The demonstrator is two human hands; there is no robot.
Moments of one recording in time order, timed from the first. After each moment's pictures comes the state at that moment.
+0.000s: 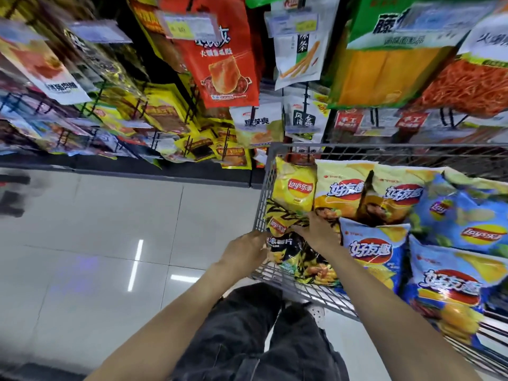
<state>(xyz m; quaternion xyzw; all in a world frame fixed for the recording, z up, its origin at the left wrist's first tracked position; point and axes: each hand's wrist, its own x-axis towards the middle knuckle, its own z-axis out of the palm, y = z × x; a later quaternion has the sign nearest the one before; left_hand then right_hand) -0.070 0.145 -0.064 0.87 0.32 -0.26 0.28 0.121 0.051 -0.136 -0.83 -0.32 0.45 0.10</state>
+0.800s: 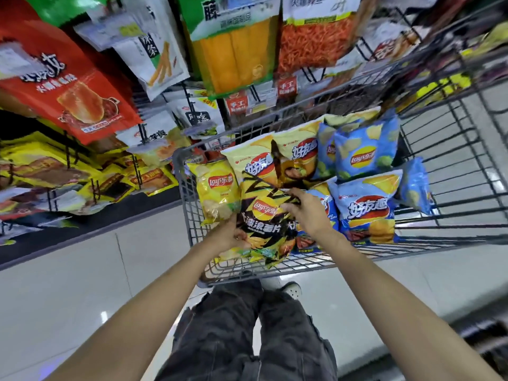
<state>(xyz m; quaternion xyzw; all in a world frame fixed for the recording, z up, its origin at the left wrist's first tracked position) 0.018 0.136 -0.117 0.79 0.23 -0.37 0.43 0.152 -0.064 -0.077 -0.88 -0.17 0.29 0.32</state>
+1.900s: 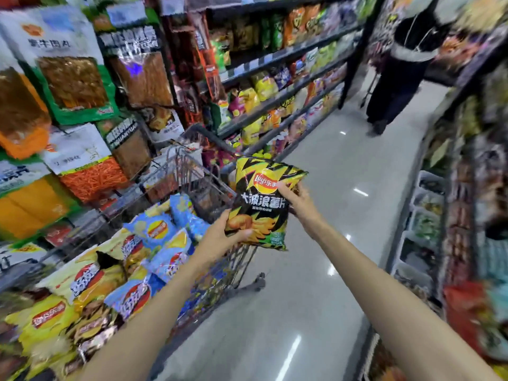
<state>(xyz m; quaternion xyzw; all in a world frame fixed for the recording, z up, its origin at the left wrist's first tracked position) 0.163 -0.267 0.084 0.85 -0.07 -0.11 0.51 0.190 -0.488 0.148 -0.72 0.07 0.06 0.69</state>
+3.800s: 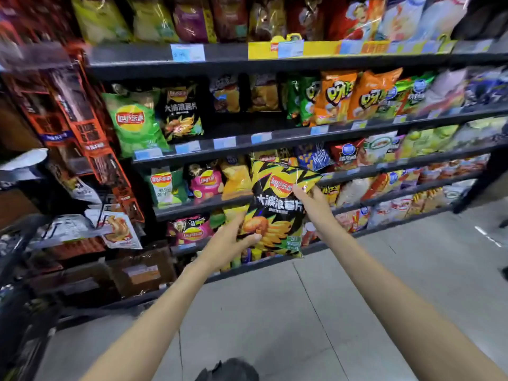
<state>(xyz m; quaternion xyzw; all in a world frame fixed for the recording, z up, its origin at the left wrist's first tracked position) 0.848 -0.725 0.121 0.89 0.10 0.04 0.43 1.000 -0.898 0.167 -0.77 -0.11 0.17 0.60</state>
